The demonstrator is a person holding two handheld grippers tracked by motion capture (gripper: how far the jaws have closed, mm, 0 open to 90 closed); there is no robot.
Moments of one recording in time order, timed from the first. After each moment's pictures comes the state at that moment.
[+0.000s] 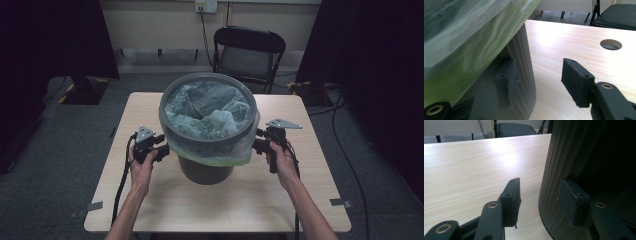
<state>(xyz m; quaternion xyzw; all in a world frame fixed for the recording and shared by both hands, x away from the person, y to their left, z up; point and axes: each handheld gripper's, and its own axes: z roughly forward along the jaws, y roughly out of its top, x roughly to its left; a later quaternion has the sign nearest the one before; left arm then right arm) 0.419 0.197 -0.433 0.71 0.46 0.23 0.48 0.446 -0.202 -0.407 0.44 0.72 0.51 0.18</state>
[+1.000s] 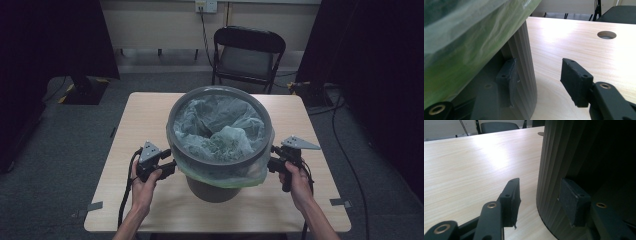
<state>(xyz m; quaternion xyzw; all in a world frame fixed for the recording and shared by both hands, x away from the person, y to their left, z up) 0.365 0.179 -0.432 0.74 0.42 0.21 0.49 0.389 -0.232 -0.412 0.42 0.72 0.52 0.18</state>
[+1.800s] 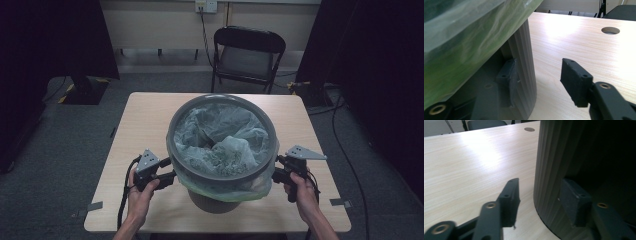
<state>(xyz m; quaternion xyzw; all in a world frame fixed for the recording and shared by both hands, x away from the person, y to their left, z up) 0.342 0.183 -0.431 0.75 0.39 0.18 0.50 0.360 -0.239 -0.411 0.41 0.73 0.52 0.17</state>
